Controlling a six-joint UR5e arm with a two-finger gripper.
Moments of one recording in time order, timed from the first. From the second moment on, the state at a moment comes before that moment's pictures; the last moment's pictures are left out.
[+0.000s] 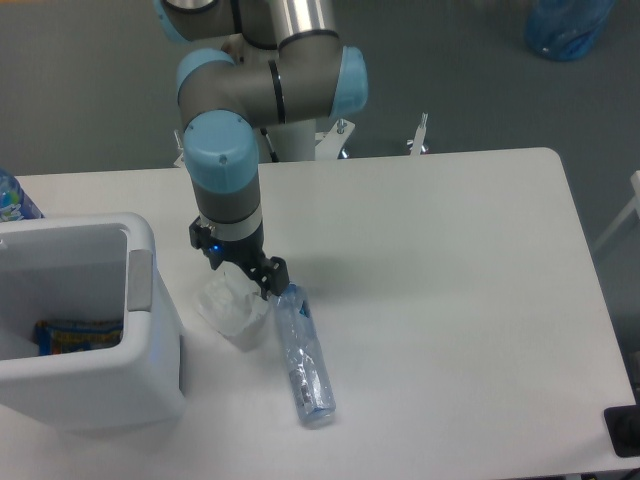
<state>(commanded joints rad) 2.20 -1.82 -1.86 -0.98 1.51 0.79</state>
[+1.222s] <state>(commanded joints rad) 2.17 -1.84 -1.92 -0.99 1.51 0.51</state>
